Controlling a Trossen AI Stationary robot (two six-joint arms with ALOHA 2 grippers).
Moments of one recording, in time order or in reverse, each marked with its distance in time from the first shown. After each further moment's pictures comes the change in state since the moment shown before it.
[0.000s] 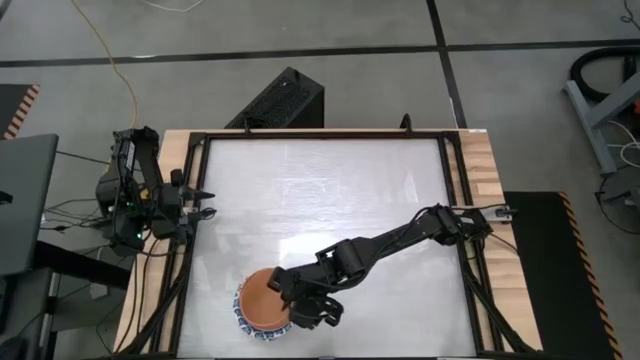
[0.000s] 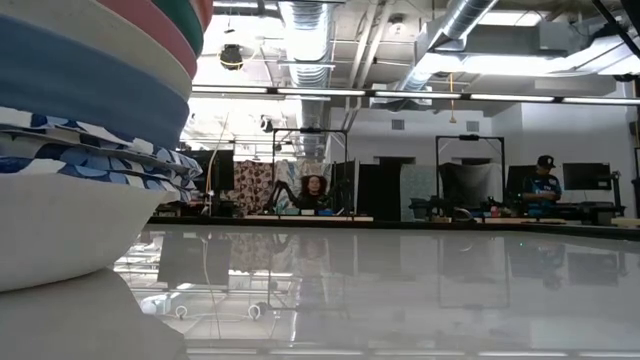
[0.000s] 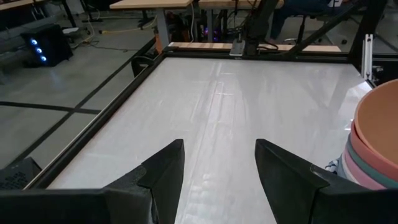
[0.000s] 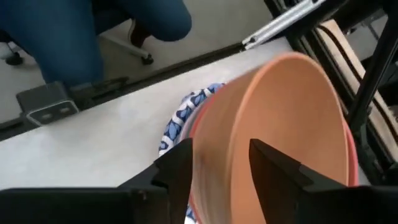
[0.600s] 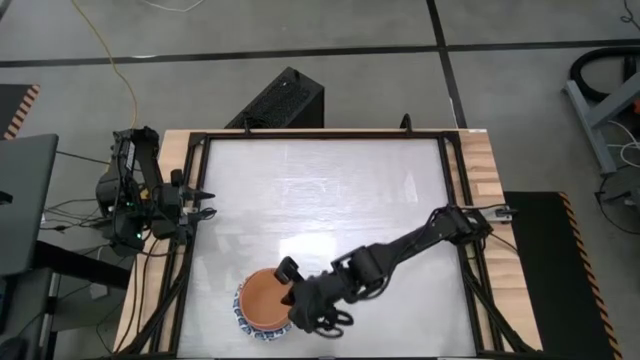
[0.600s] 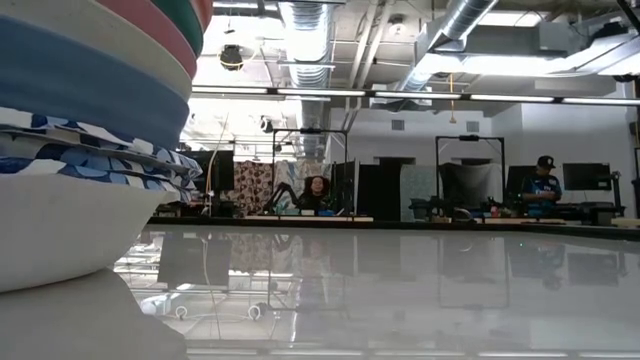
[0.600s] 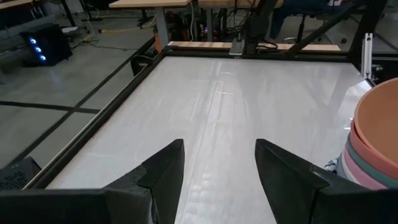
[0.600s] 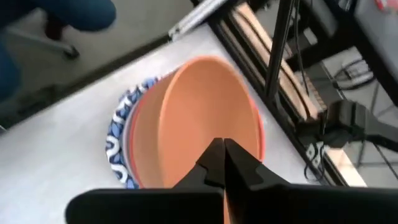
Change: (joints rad) left arm 0.000 0.000 0.000 0.000 0.004 0.000; right arm 0.070 -0.081 -0.029 0.062 0.345 0.117
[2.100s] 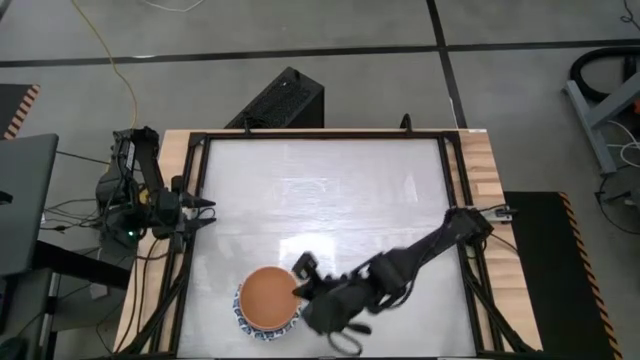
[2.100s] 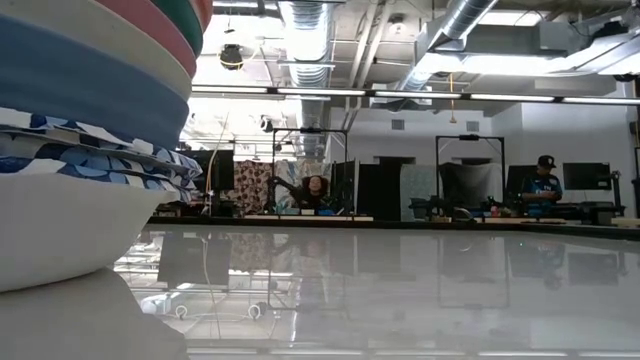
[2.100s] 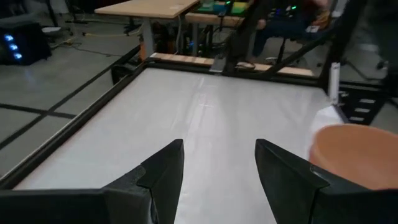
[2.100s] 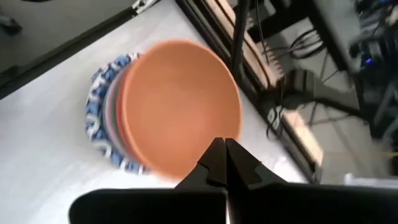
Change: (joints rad) left arm 0.000 0.000 0.000 0.280 -0.044 0.185; right arm 0.086 -0.036 0.009 -0.084 0.301 0.074
